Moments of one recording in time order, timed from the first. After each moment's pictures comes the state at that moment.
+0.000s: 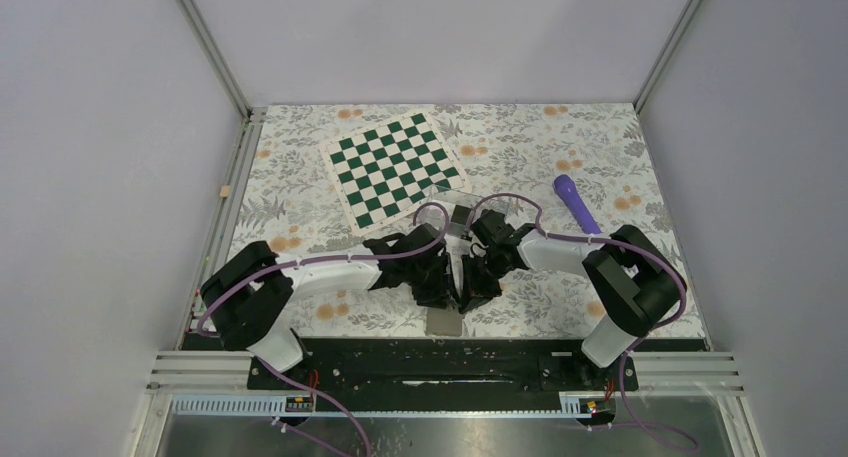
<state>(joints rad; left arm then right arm) -0.97 1.57 0.85 -0.27 0.24 -1.05 0.69 1.65 0.78 -0.43 -0.54 0.63</state>
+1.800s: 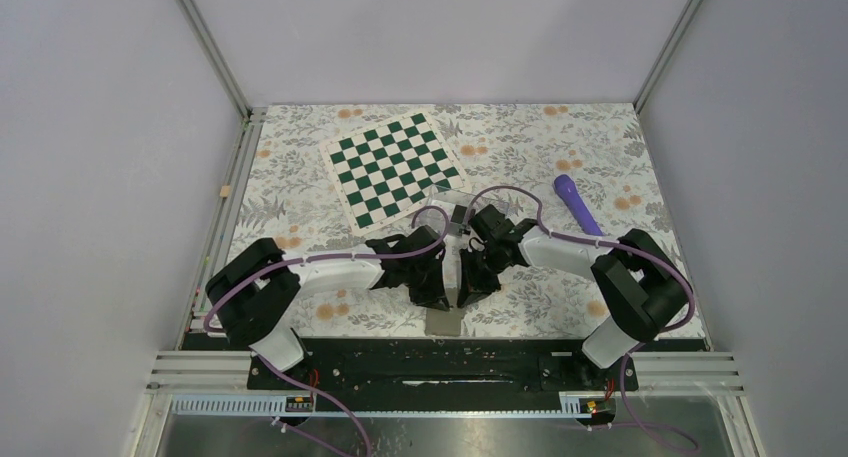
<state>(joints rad) -0.96 1.60 0.84 -0.29 0.23 -1.02 0.70 1.61 0.82 -0.48 -0.51 0.62</state>
